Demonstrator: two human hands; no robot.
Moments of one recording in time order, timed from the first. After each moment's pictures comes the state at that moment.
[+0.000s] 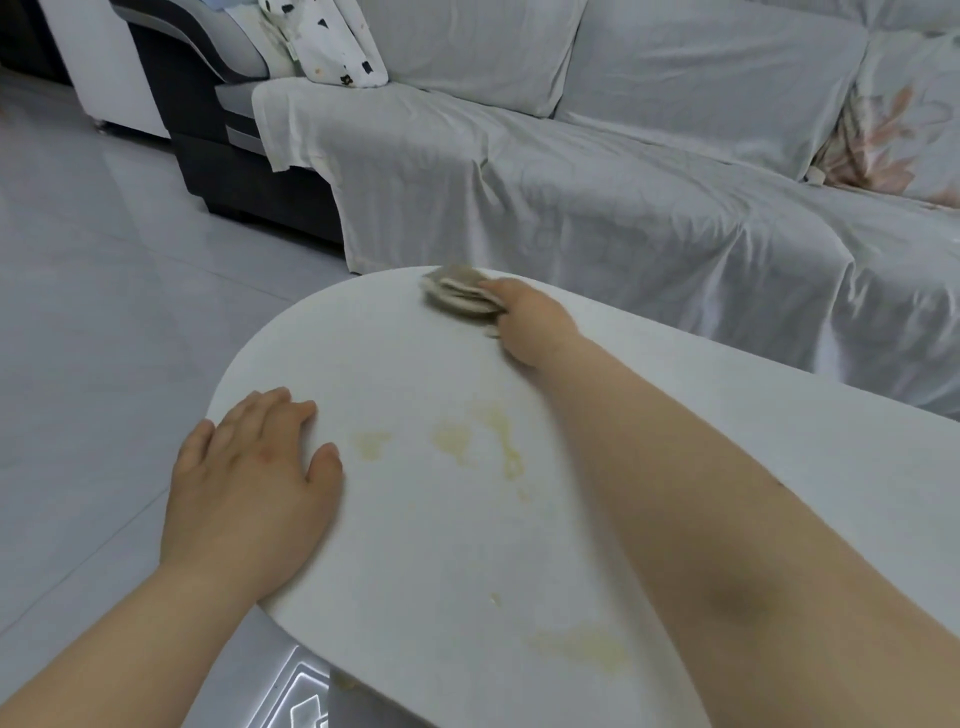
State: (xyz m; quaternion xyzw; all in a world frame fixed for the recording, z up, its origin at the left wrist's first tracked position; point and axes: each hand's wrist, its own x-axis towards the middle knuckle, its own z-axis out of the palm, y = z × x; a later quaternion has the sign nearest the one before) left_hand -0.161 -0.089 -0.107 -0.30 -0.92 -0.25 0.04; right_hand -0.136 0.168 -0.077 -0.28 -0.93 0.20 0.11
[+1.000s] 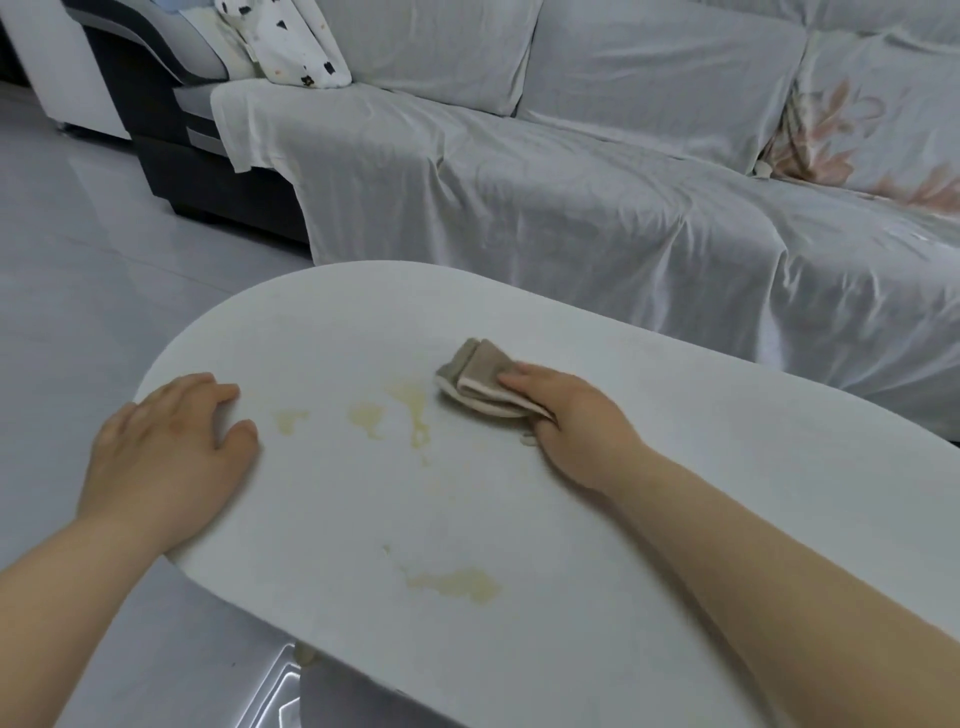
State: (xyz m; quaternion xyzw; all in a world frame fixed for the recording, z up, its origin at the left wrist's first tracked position) left_hand -0.159 -0.088 -0.100 -0.30 -0.93 -0.21 0.02; right_hand 0.027 0.148 -0.093 -0.20 -0.95 0.18 0.15
